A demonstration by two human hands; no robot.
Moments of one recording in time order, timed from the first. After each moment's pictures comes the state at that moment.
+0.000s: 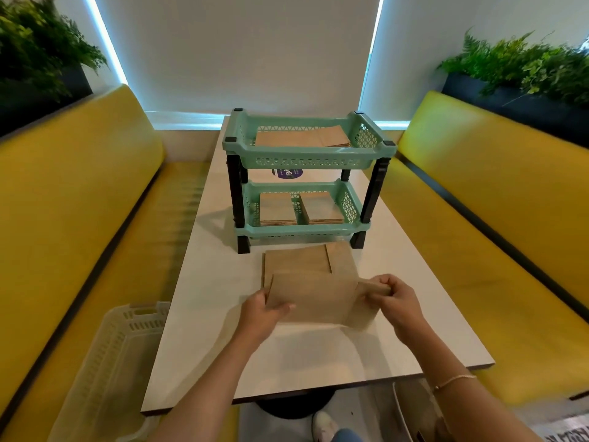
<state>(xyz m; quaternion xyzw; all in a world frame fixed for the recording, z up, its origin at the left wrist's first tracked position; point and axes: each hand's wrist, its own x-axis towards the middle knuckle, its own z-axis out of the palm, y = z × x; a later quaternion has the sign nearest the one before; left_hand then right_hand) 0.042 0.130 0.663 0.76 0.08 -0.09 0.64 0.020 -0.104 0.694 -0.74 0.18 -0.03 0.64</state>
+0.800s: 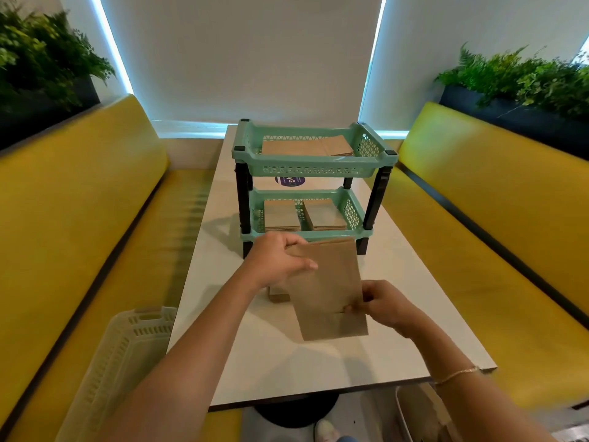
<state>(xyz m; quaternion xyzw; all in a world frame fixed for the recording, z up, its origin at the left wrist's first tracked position) 0.063 0.134 0.785 0.85 -0.14 -0.04 0.51 0.021 -0.079 0.736 -0.86 0.04 0.17 0.48</state>
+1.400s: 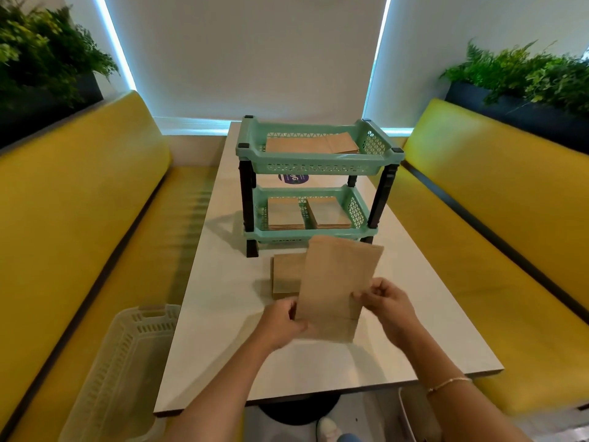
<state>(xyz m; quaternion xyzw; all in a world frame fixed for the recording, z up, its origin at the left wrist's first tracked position) 0.037 0.126 0.670 0.85 -0.04 -0.17 0.50 0.022 -0.076 0.701 -0.67 0.16 0.01 0.73</state>
